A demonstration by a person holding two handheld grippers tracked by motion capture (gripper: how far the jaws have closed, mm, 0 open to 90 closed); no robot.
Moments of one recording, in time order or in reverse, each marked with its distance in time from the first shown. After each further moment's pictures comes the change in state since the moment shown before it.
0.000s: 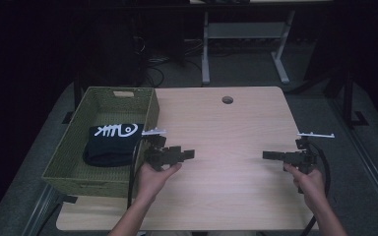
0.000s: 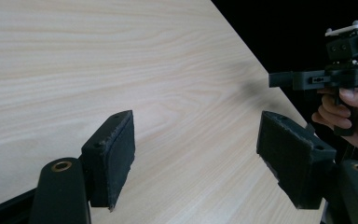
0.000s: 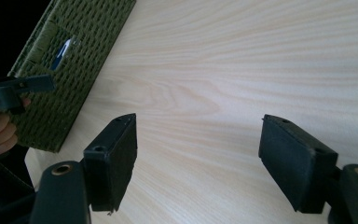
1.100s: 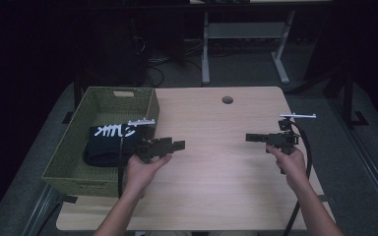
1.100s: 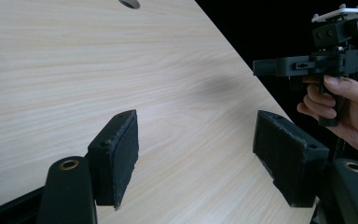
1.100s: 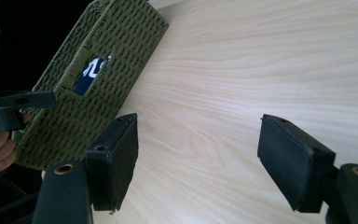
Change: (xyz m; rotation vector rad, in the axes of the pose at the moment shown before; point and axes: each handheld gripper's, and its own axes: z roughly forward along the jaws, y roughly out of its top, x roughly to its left) left arm -0.004 0.026 -0.036 -0.033 0.023 0.012; right arm 0.043 0.048 0.033 -0.015 0.052 -0.058
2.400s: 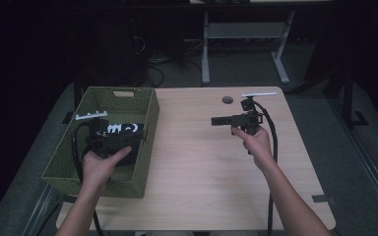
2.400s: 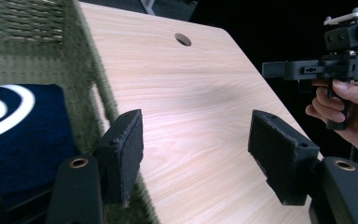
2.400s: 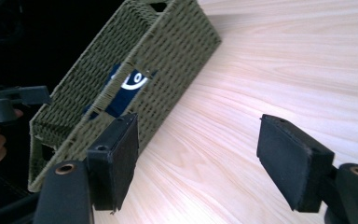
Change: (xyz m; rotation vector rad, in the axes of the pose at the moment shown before) left arm 0.037 0.017 -0.096 -0.097 0.121 -0.039; right arm 0.074 0.050 0.071 0.048 0.052 -0.121
